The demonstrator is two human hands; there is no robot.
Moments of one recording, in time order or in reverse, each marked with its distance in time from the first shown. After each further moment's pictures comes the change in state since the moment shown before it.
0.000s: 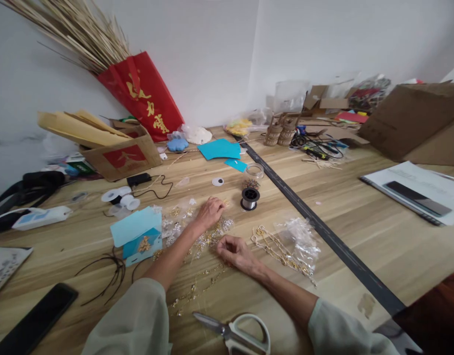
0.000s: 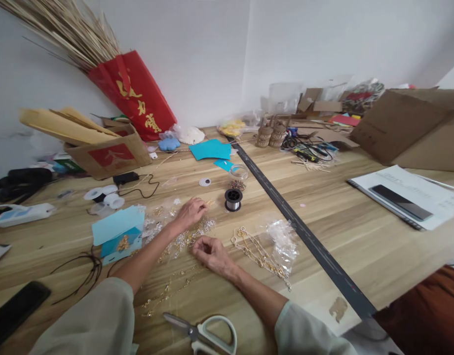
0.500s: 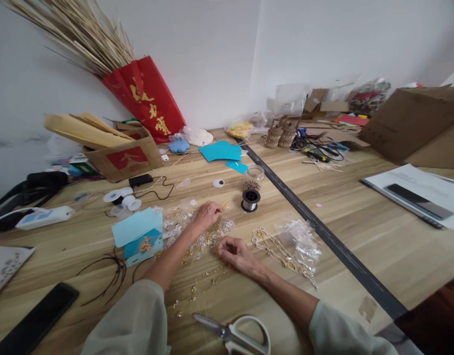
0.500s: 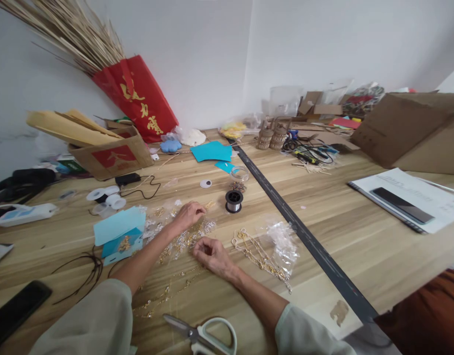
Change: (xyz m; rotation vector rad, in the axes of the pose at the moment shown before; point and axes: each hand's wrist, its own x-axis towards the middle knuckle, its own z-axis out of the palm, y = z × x) left_hand -0.005 -0.009 0.002 0.002 -0.055 -0.048; right_hand 0.000 -0.001 0.000 -0.018 -0.001 -0.005
